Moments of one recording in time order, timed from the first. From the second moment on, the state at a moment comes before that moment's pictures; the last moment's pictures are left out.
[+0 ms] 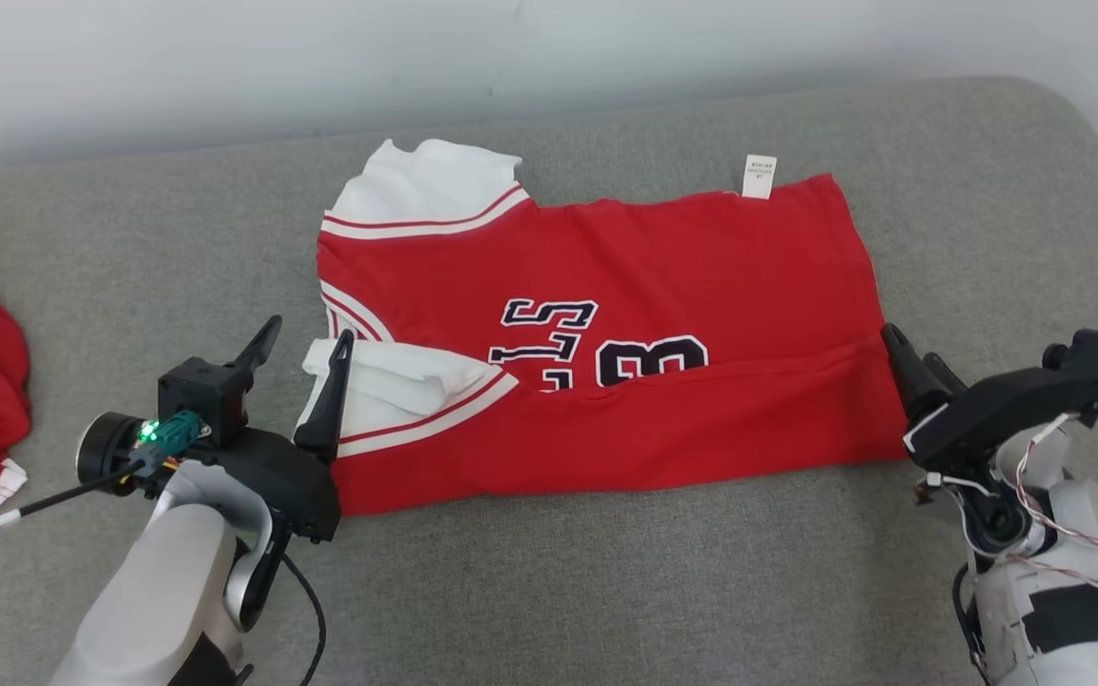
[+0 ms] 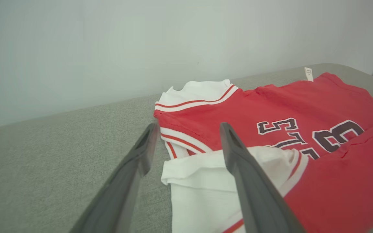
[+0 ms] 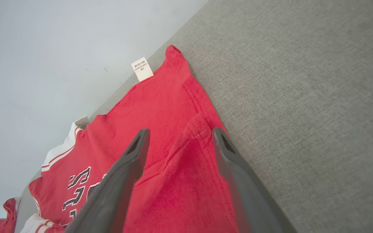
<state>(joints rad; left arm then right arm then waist) -0.65 0.28 -0.45 0.69 -0.46 -0.10 -0.23 -0.56 -0.15 -0.24 0.60 0.64 0.13 0.30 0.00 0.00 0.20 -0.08</state>
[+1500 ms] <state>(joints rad) -0.43 0.23 -0.41 0.76 -0.51 -0.08 -0.24 -0.44 -0.33 0.12 0.74 0.55 0.13 0.00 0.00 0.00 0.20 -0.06</state>
